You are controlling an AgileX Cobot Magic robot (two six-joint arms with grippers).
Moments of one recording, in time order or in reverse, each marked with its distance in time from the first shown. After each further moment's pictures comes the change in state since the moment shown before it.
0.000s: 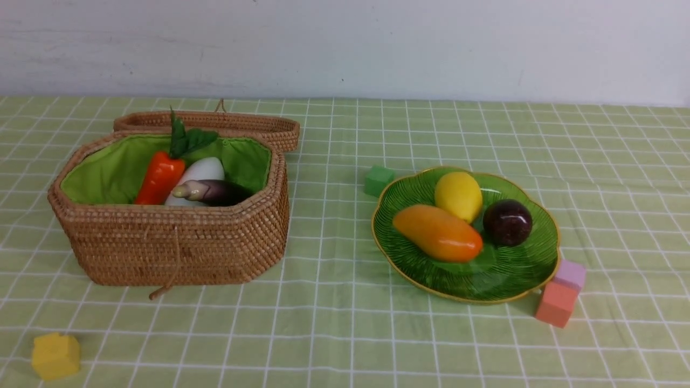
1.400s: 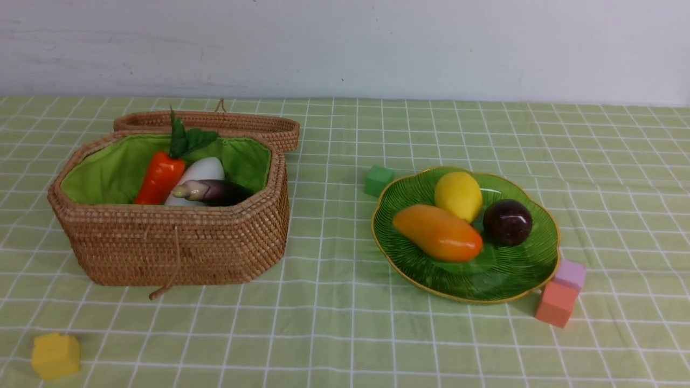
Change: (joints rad) right arm 0.000 0.000 0.000 0.000 -0.001 0.000; left arm 0.000 0.000 0.000 0.000 0.000 -0.003
